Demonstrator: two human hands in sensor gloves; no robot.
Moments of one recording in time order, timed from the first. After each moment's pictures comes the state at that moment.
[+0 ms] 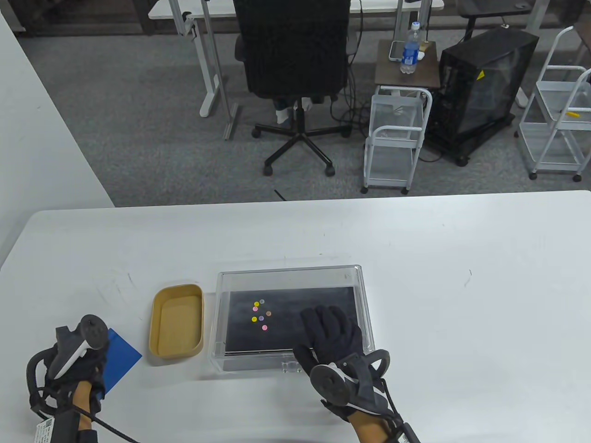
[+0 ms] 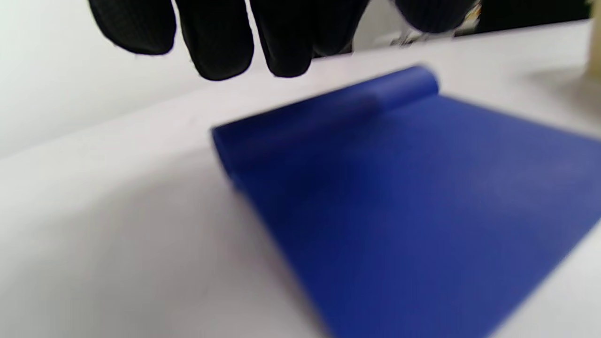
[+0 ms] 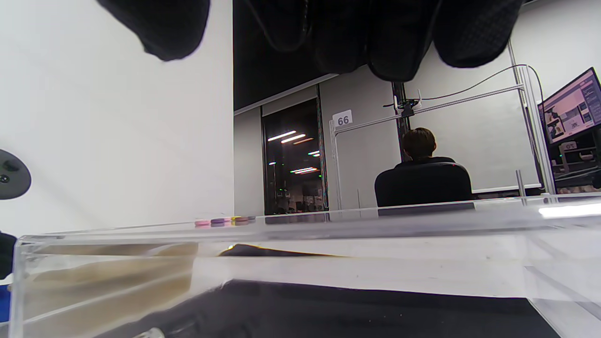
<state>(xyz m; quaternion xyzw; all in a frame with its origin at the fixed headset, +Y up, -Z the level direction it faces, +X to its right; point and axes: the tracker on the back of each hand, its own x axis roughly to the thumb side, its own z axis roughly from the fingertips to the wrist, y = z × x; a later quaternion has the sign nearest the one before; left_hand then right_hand) -0.476 -0.747 -0.378 -0.17 0.20 -0.06 0.96 0.023 -0.687 -0.281 0.18 -0.22 0.95 0.10</state>
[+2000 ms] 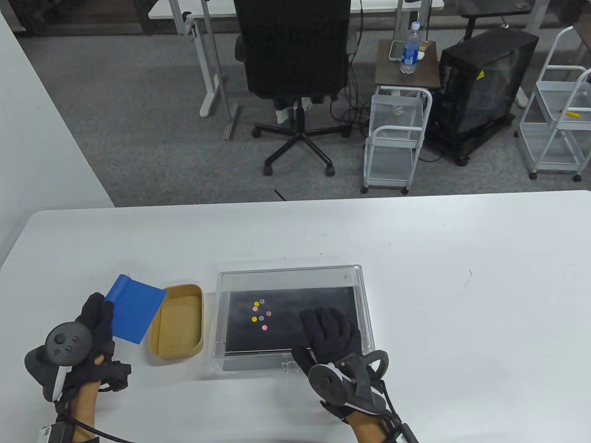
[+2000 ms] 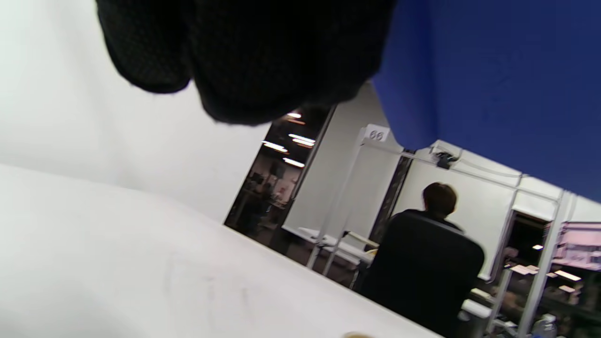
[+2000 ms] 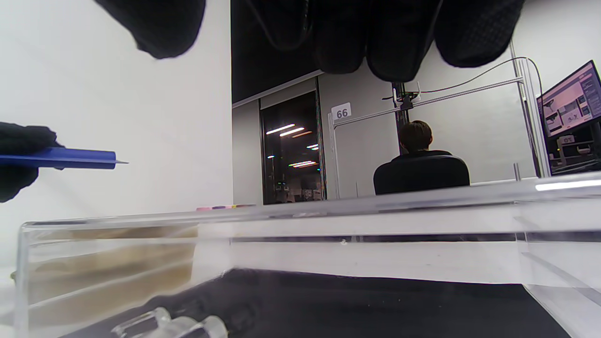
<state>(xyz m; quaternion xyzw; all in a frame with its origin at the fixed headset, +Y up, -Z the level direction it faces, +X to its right) -0.436 -0.677 -0.346 0.21 0.09 0.19 0.95 0.021 -0.686 -0.280 0.18 -0.21 0.96 0.10</state>
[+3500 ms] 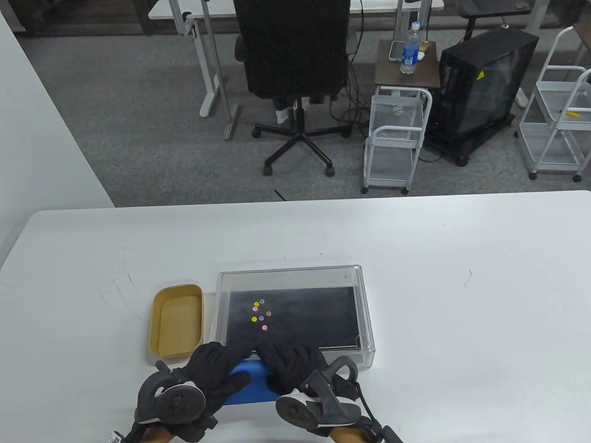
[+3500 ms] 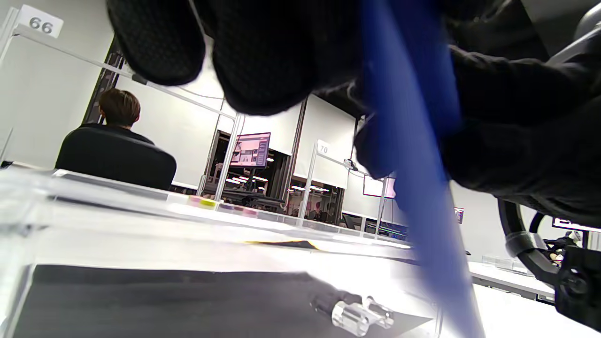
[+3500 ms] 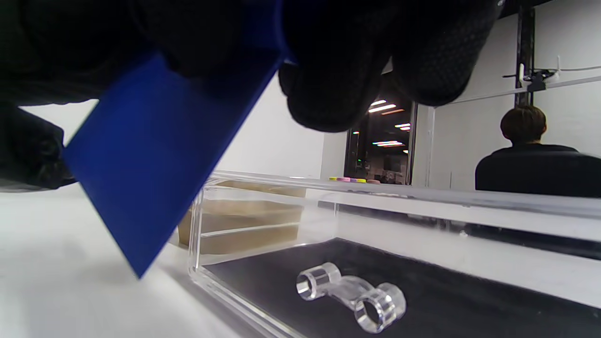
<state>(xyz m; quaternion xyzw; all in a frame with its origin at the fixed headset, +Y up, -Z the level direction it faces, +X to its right) -0.241 -0.690 -0.281 0.15 -0.37 0.17 0.90 -0.032 -0.686 -0.254 0.34 -0.18 0.92 0.03</state>
